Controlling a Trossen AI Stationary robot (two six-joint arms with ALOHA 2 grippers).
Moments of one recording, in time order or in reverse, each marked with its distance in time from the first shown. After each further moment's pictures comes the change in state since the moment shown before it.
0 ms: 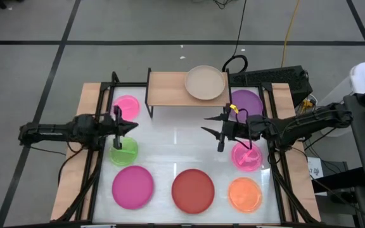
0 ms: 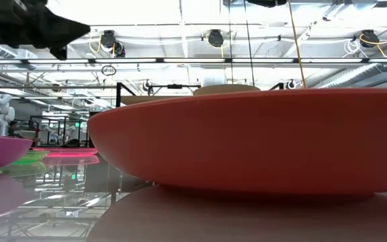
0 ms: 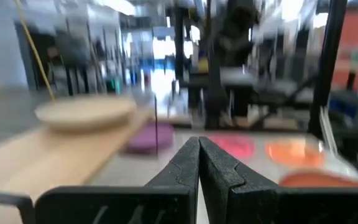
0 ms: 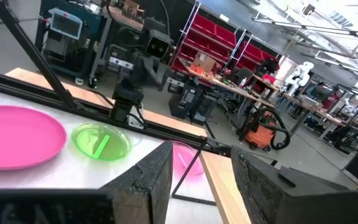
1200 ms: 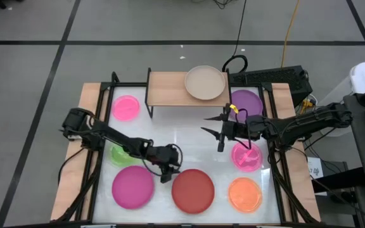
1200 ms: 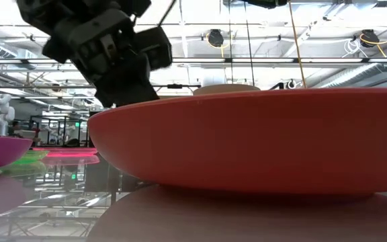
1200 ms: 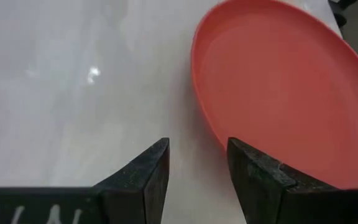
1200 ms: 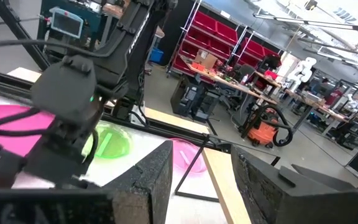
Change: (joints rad) left arm -0.256 1.514 0.621 0.140 0.180 -0.440; right arm 0.000 0.000 0.000 -0.016 -0.001 0.019
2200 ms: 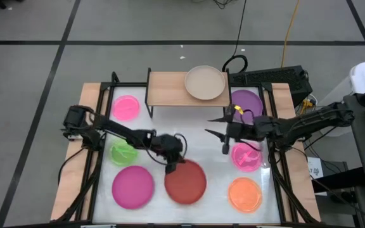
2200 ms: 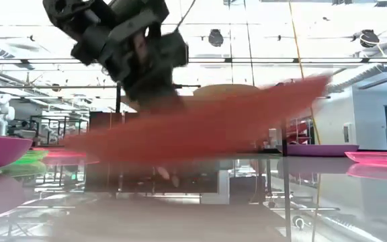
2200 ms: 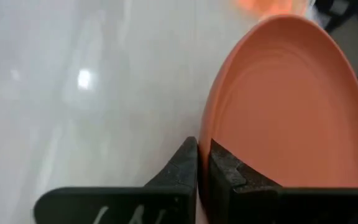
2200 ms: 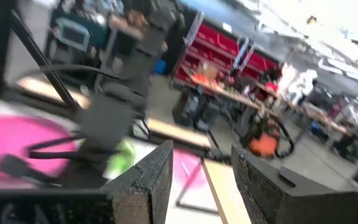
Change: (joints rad) left arm 0.128 -0.020 0.060 -0.026 0.106 0.073; right arm 0.052 -0.064 0.000 0.001 0.000 -0.027
